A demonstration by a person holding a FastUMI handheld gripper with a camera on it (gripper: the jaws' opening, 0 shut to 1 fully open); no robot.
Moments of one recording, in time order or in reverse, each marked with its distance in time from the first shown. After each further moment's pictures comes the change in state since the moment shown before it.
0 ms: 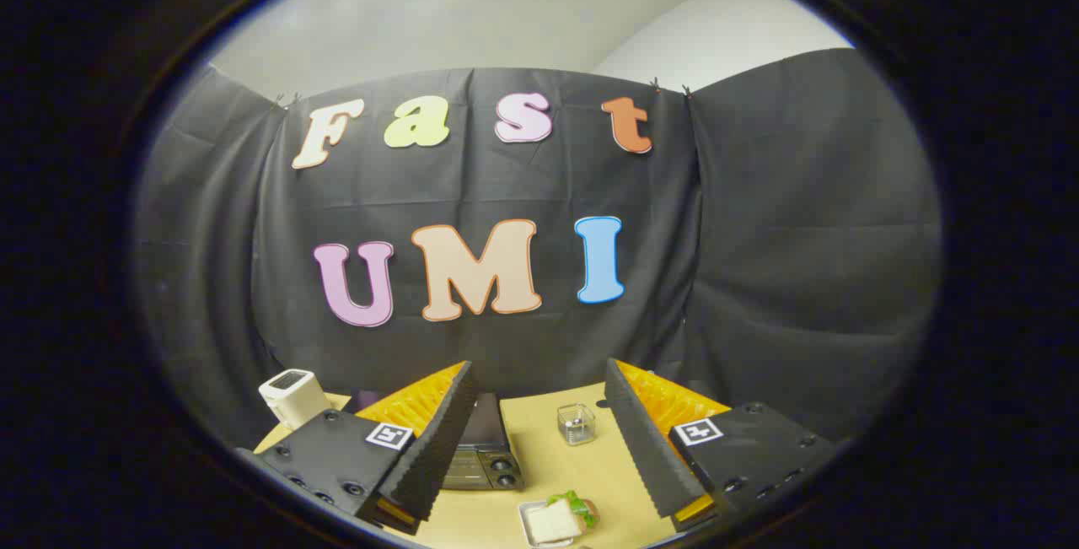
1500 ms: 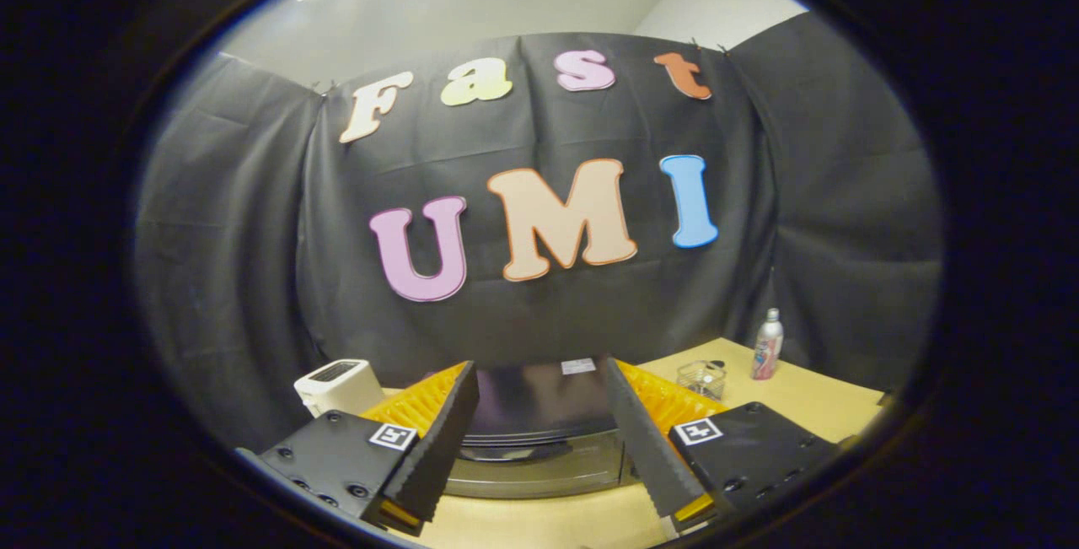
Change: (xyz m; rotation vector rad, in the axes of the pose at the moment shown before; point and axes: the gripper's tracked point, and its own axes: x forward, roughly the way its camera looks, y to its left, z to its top) arm 0.073 0.187 -0.169 0.061 0.038 0.226
